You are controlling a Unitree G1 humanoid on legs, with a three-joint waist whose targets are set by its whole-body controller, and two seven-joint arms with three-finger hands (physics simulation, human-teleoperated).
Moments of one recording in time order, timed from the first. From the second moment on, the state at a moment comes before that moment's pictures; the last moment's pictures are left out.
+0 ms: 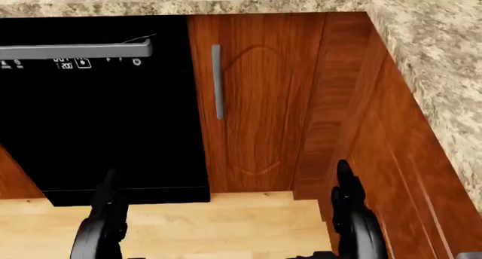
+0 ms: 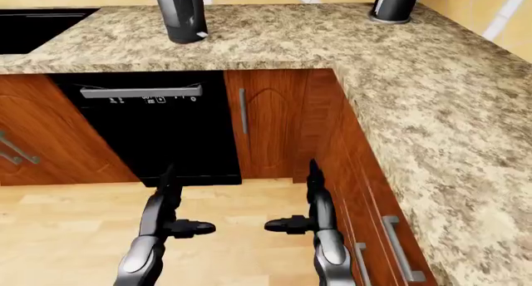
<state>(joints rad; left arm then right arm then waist) 0.03 0.02 0.04 0.09 -0.01 0.06 -0.04 0.03 -0.01 -0.04 0.09 0.01 0.06 0.04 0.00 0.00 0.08</state>
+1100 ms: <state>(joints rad) -0.05 0.02 0.03 -0.63 0.06 0.51 -0.03 -0.08 -0.05 -0.09 -0.48 0.00 0.30 0.00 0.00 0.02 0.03</state>
